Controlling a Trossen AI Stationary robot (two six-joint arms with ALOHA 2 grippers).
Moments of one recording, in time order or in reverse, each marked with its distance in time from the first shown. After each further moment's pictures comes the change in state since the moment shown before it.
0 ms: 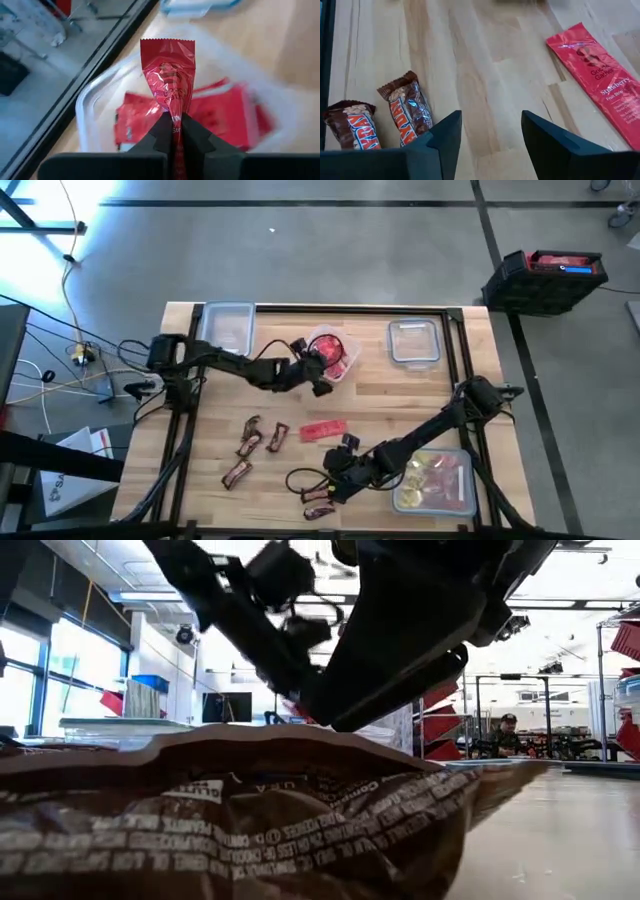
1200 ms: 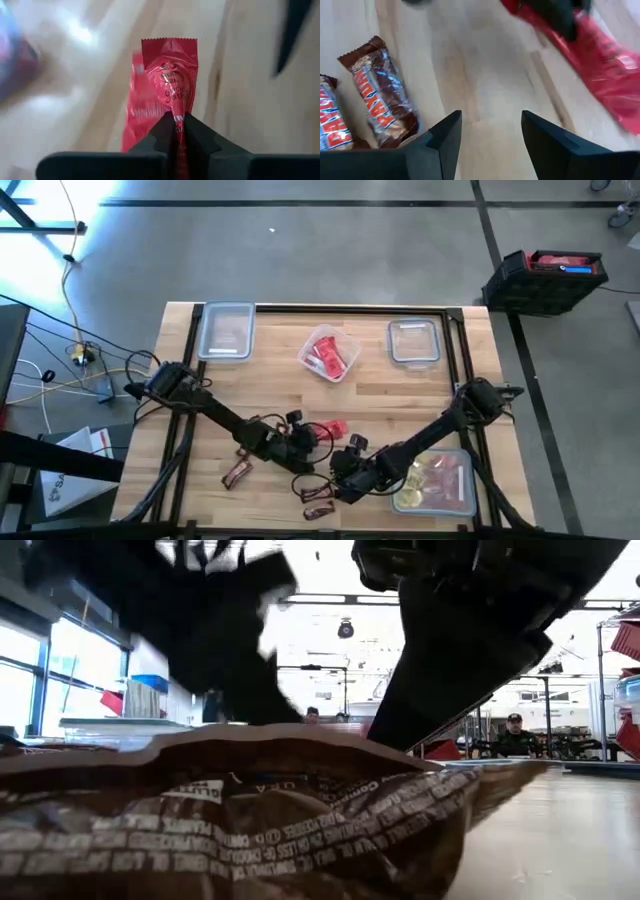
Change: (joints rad) left arm -0.568 0.030 -0.001 -0.070 -0.045 -0.409; right arm 0.021 0.002 -0.021 -0.096 0.033 0.054
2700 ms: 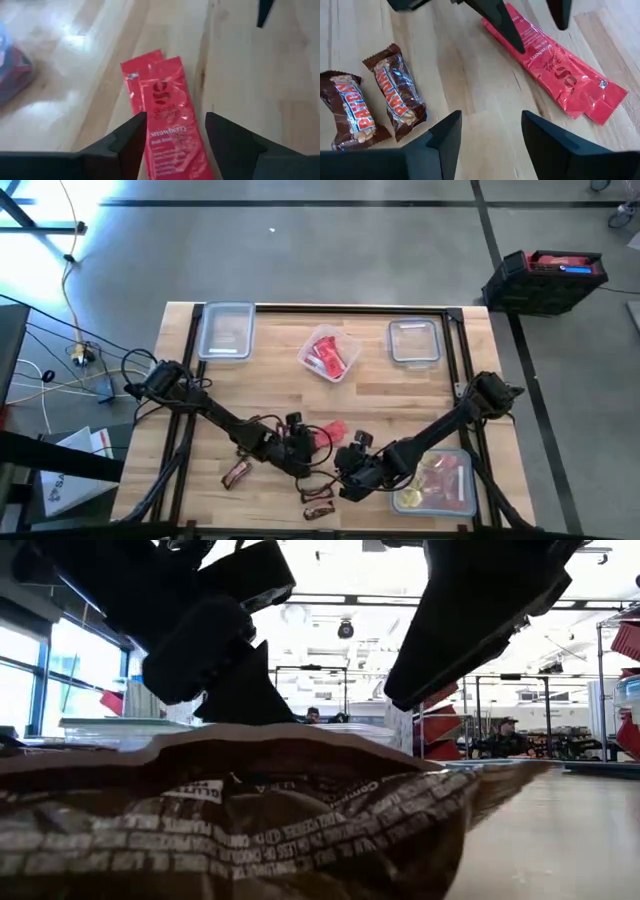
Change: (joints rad) left arm 0.003 0.032 0.004 -0.029 0.026 -0.016; right arm 0.015 -0.089 0.000 -0.084 -0.002 0.011
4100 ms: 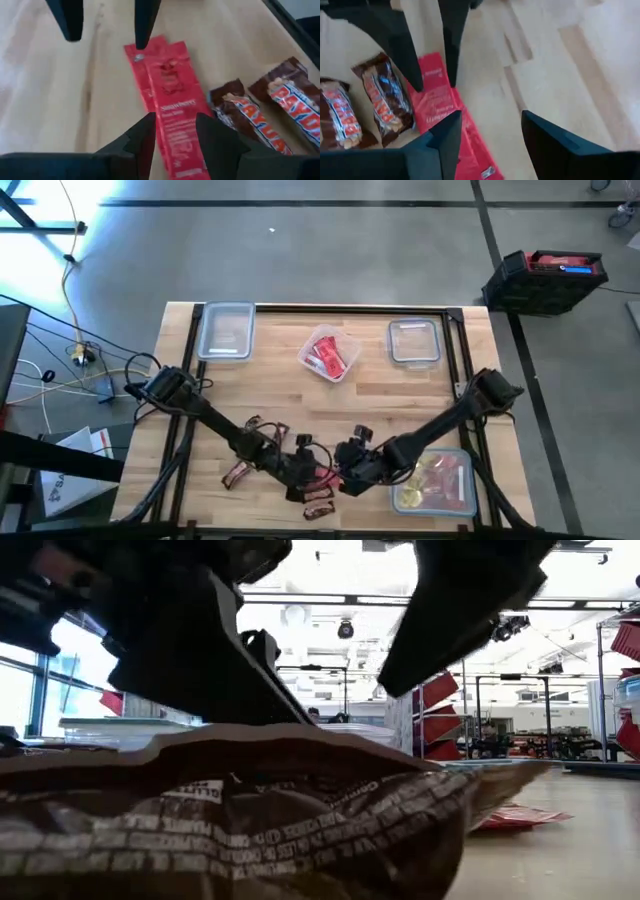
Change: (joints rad) left arm -0.065 0.073 0.002 0.210 0.316 0.133; right arm -0.017 -0.006 0.000 -0.031 0.009 -0.031
